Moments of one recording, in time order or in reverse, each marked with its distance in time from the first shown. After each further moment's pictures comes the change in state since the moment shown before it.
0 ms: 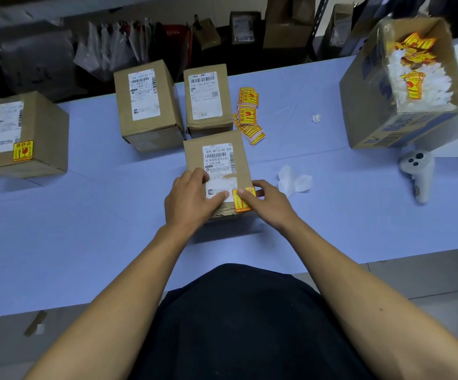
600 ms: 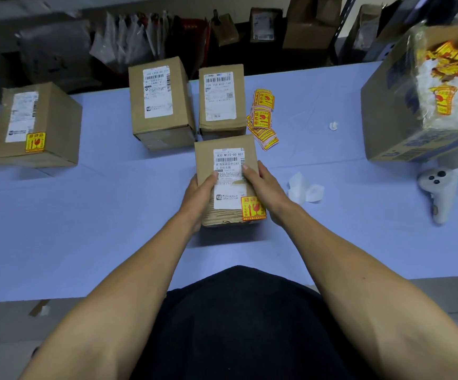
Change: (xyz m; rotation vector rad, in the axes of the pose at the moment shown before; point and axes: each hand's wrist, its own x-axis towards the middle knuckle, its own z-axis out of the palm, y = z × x) left_hand 0.029 -0.007 0.022 -1.128 -0.215 -0.581; right_hand 0.049 -0.032 0.013 0.336 -0.145 0.087
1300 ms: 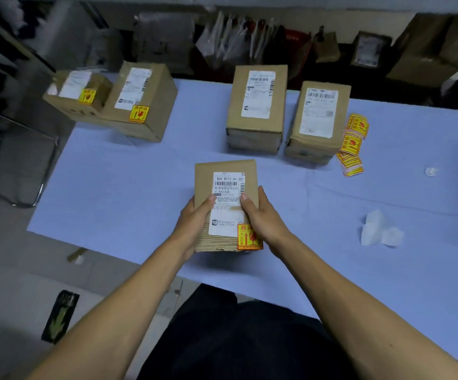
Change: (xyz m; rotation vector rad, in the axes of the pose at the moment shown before) left_hand -0.046 -0.036 -0.147 -0.177 0.193 0.013; right_hand -0.010 0.005 0.148 -0.236 -0.256 -0.071
